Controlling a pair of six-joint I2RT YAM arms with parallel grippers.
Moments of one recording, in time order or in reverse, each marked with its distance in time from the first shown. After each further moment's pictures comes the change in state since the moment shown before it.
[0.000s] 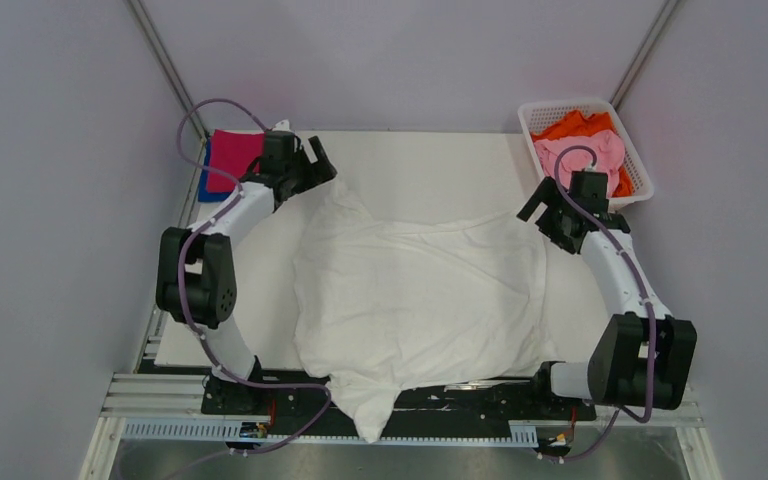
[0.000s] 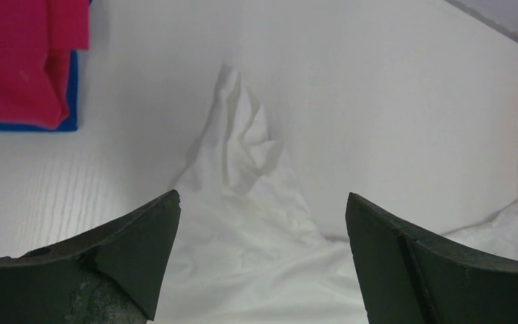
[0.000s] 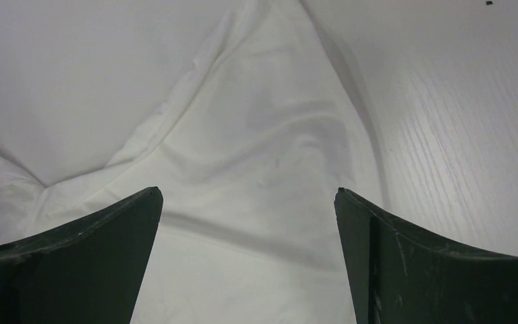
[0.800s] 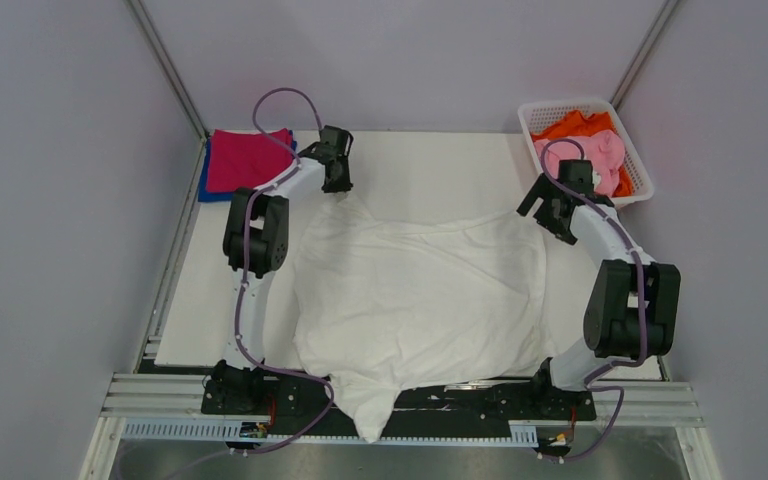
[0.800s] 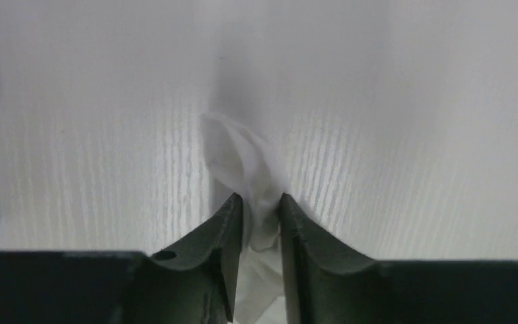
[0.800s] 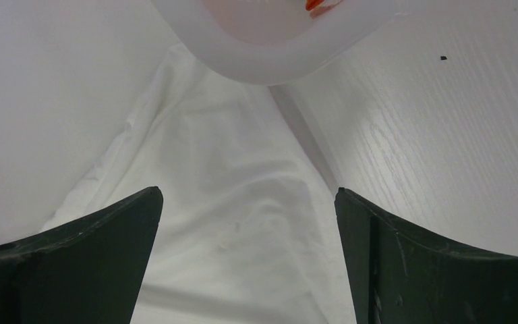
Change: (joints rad) left arm -0.128 0.595 0.613 -0.316 -0.193 0.177; right arm 0.017 0.275 0.120 0.055 0.143 -0.040
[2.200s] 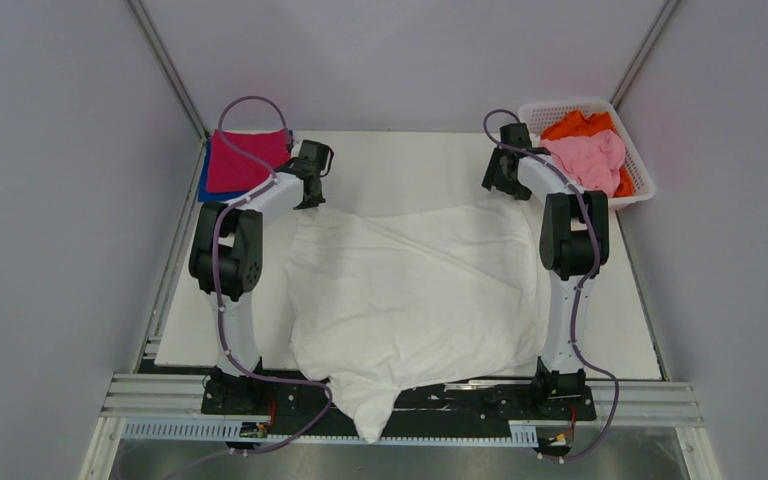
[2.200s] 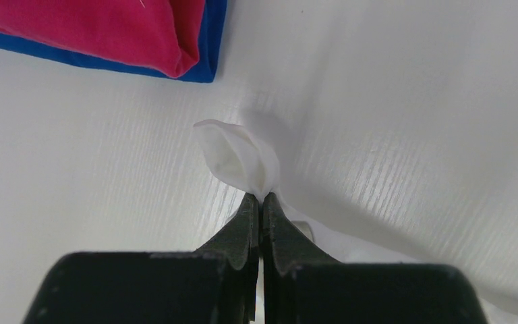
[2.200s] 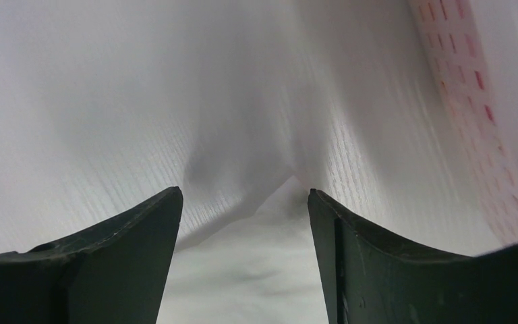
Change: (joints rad) left arm 0.035 -0.307 -0.386 0.016 -0.280 -0.023; right arm 0.163 0.655 0.667 -0.092 0.142 -0.082
